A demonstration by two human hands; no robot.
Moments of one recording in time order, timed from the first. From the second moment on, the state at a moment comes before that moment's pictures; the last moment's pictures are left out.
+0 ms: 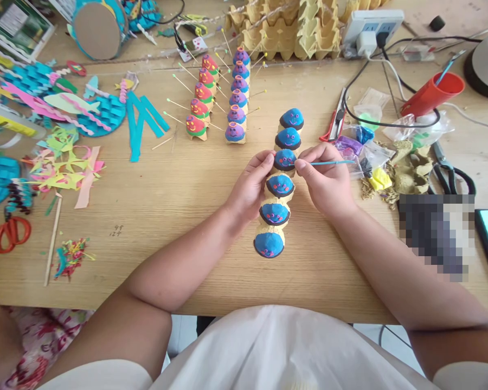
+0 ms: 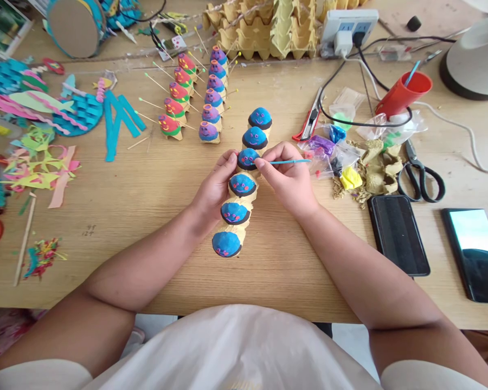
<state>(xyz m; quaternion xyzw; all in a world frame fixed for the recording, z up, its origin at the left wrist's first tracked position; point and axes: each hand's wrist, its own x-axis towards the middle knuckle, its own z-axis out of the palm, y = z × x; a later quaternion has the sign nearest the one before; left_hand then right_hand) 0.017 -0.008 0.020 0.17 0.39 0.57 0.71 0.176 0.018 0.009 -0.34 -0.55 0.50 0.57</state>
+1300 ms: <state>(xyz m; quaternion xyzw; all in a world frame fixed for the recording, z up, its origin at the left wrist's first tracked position) 0.016 -0.007 0.016 0.16 0.41 0.56 0.71 0.174 0.017 0.013 -0.35 -0.56 0.50 0.57</state>
